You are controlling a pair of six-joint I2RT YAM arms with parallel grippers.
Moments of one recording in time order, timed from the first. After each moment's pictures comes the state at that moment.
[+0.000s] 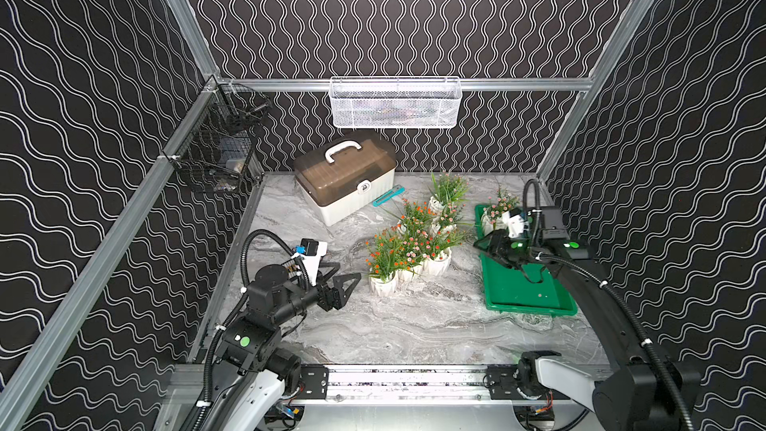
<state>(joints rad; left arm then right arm) -0.29 0.45 0.59 -0.45 0.47 -0.36 0.11 1.17 0.96 -0.76 -0.49 0.55</state>
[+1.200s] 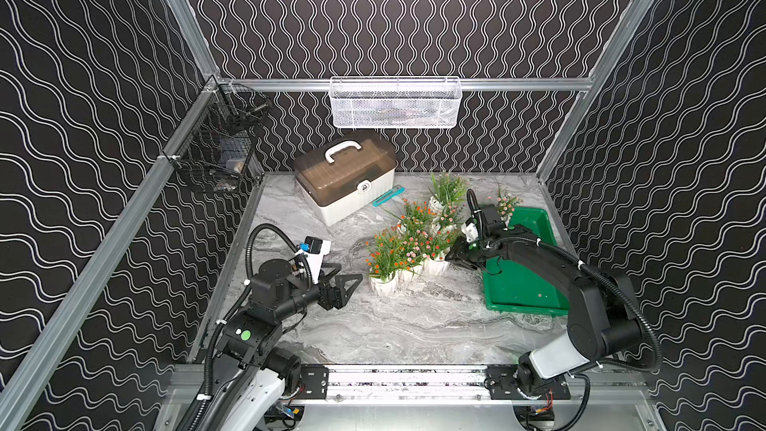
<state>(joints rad) -0.29 0.52 0.64 -0.51 0.49 -0.34 0.32 1.57 1.02 -0.62 -0.36 0.59</state>
